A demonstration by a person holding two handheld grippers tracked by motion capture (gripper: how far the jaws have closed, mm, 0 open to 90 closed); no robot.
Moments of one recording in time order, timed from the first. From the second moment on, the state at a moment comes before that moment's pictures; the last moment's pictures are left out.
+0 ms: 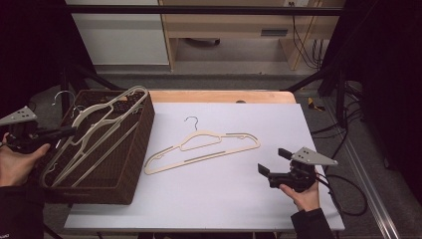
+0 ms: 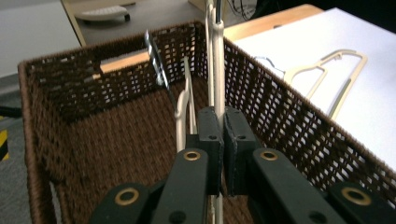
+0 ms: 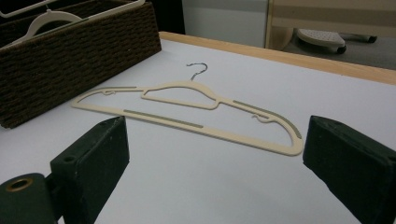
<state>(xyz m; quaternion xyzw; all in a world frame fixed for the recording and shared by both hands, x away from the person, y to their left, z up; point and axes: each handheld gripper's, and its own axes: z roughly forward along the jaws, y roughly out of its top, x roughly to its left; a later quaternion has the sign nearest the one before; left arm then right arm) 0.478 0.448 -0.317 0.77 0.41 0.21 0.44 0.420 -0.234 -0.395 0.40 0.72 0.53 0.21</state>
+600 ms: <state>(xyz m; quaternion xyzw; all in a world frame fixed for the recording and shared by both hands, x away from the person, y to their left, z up) 0.498 0.425 -0.375 0.78 0.48 0.20 0.36 0.421 -0.233 -0.397 0.40 0.72 0.52 0.21</state>
